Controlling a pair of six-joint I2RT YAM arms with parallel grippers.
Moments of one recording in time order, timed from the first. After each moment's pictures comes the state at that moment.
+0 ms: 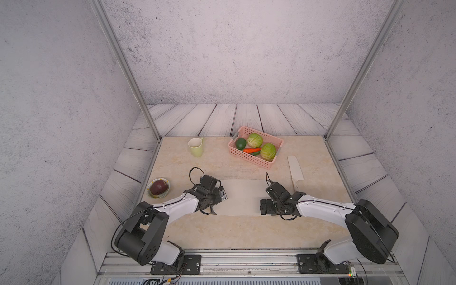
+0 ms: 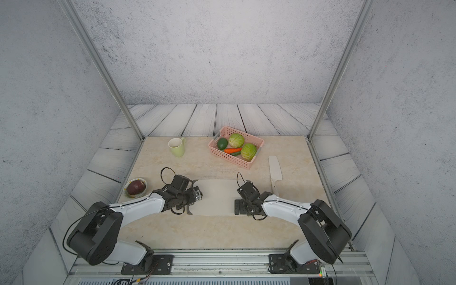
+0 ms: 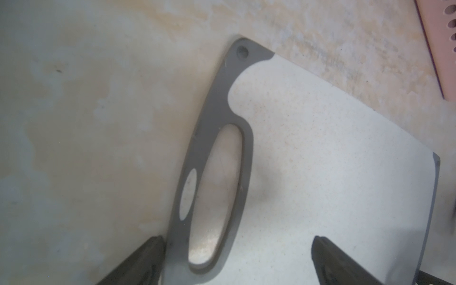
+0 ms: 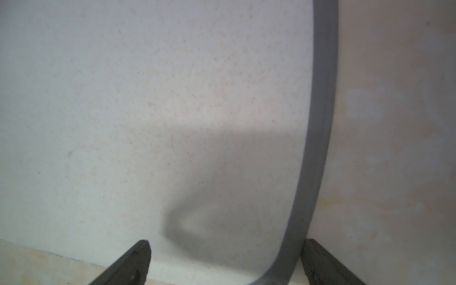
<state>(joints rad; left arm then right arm) -0.52 1.45 0.64 -0.23 0.04 -0.83 0.74 1.46 0.69 -0.40 0.04 0.67</state>
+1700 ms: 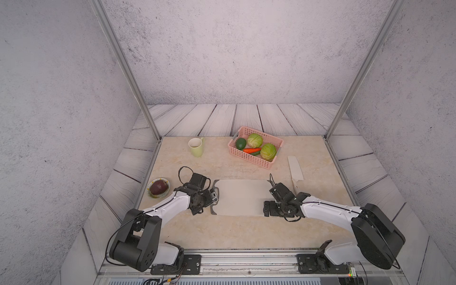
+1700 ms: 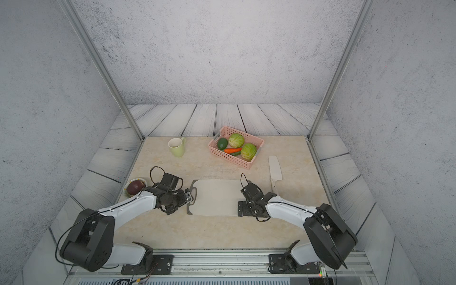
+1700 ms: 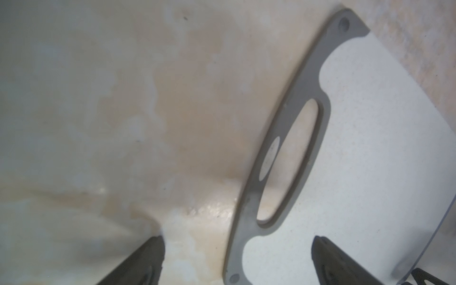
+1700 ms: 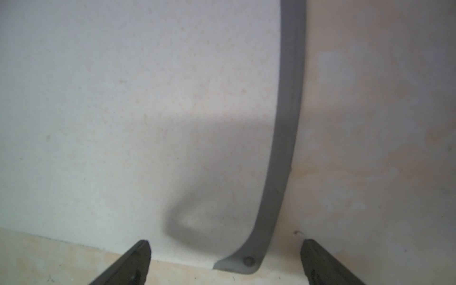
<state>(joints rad) -0.35 1.36 0.67 -0.49 0.15 -0.78 0.69 1.38 0.66 -0.49 0.01 0.68</state>
